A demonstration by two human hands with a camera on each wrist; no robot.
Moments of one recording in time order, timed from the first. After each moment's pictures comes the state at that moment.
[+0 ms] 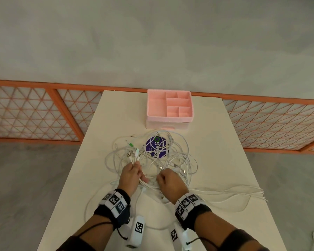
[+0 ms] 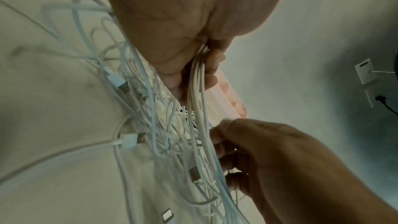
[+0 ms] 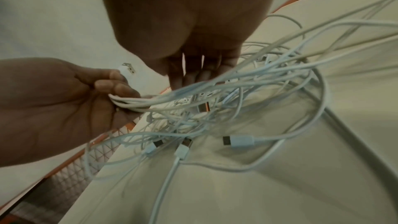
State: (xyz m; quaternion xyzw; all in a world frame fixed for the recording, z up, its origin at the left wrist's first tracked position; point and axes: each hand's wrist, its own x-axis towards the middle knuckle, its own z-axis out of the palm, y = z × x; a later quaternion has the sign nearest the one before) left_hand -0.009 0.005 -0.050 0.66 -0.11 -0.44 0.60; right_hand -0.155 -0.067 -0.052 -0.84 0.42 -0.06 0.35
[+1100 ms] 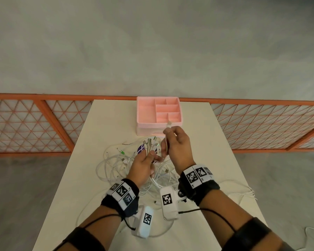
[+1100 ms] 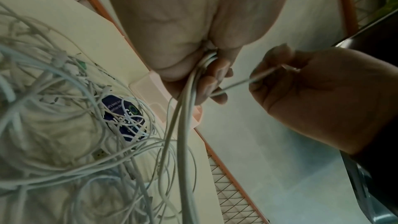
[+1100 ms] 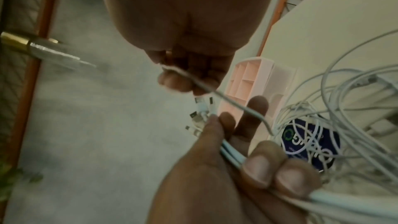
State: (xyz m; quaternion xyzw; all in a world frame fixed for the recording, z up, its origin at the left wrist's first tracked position) left_hand -0.042 -0.041 0.012 0.59 -0.28 -0.46 0.60; right_hand -0.140 -0.116 0.081 -0.55 0.39 -0.40 0.62
